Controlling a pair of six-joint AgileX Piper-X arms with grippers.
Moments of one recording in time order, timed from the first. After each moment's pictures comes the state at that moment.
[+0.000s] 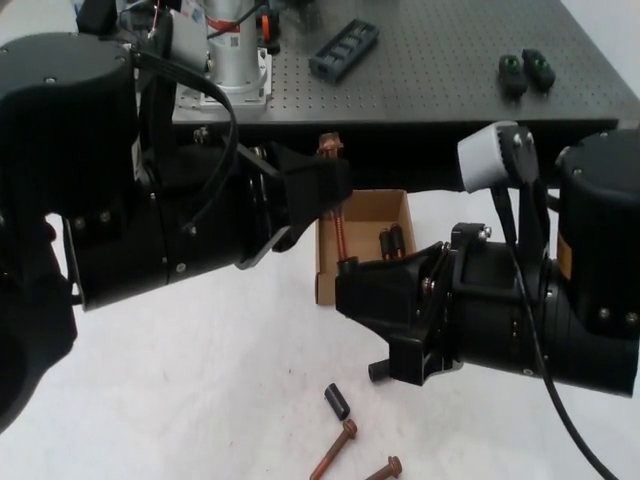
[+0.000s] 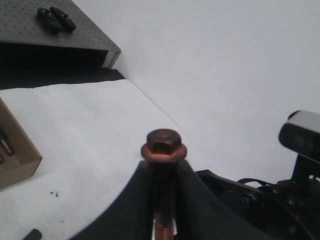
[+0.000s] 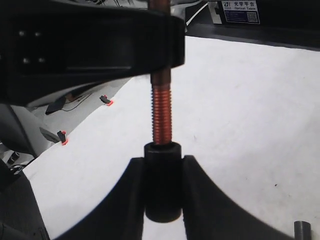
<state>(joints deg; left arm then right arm) -35.4 61.5 -42.4 -4.6 26.8 -29.9 33.3 57.7 -35.9 2.0 -15.1 15.5</state>
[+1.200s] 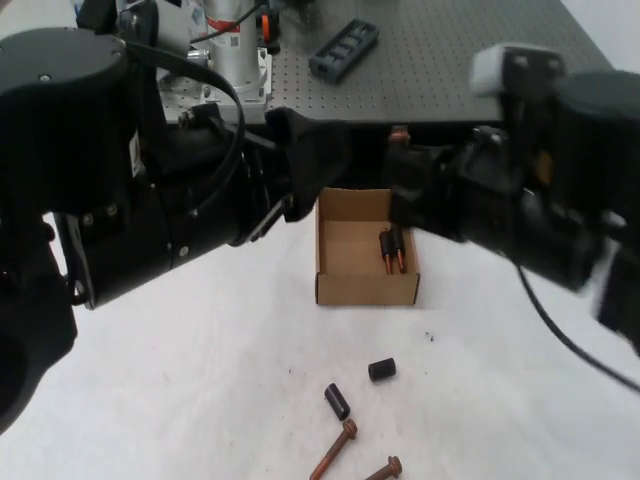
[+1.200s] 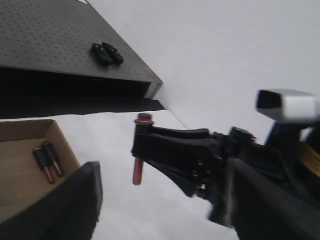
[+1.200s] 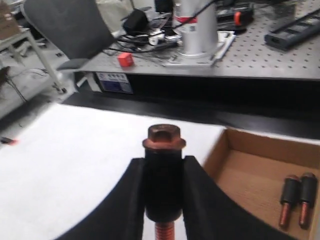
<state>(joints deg) -35.4 61.4 -42.4 -5.5 14.3 -30.7 19.2 76.5 -43.8 -9.2 -3.5 8.8</state>
